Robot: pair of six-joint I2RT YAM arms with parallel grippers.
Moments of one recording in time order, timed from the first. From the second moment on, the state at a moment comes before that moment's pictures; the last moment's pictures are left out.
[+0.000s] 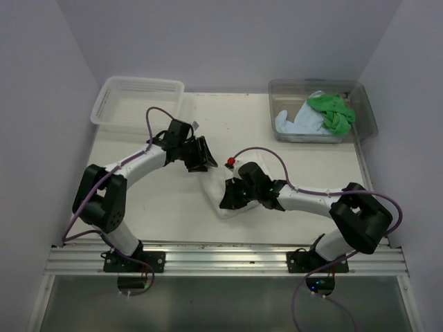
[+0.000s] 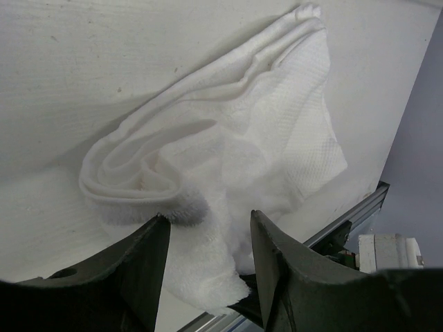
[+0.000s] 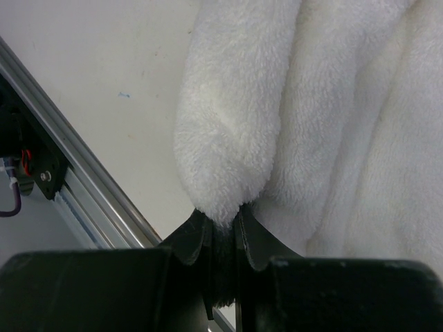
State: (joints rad) left arm -0.42 1.66 1.10 -0.37 0.40 -0.74; right arm 0.84 1.50 0.71 0.04 -0.28 0.55
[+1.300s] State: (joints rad) left arm -0.45 1.88 1.17 -0.30 0.44 -0.80; right arm 1.02 1.26 0.85 -0.38 0.26 0.49
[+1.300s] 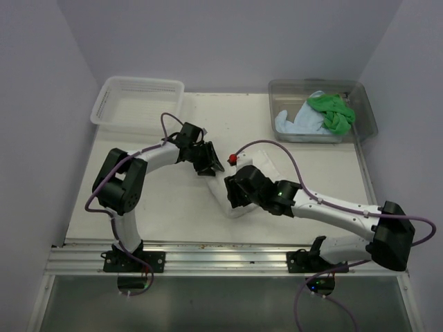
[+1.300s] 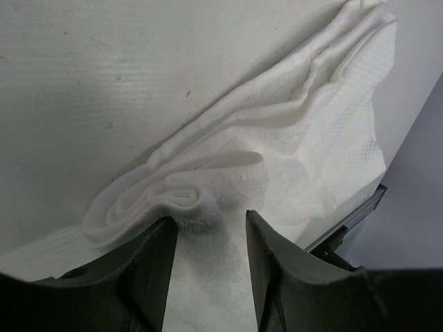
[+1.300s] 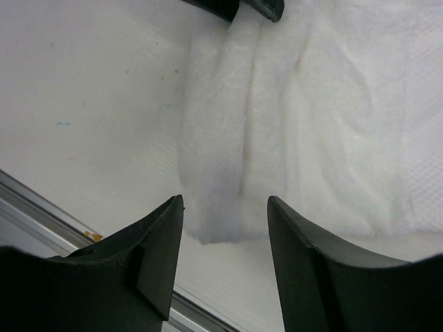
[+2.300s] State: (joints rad) left arm -0.46 1.88 1.17 -0.30 0.44 -0.80; right arm 1.27 1.82 1.16 -0.47 0.70 0.16
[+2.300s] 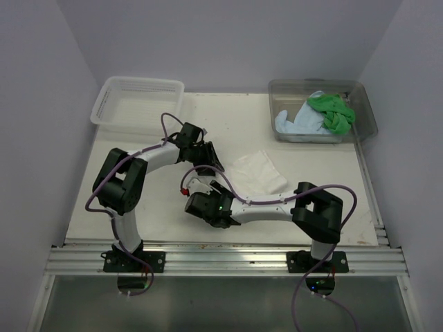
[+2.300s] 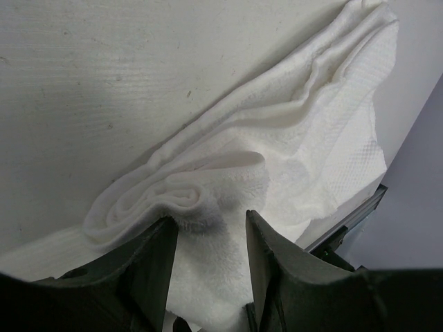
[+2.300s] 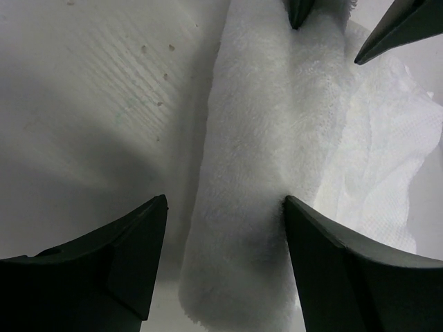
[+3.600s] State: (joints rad) left arm -0.40 1.63 1.10 -0.44 0.34 -0.72; right arm 0.77 1.63 0.84 0.05 -0.11 0.40
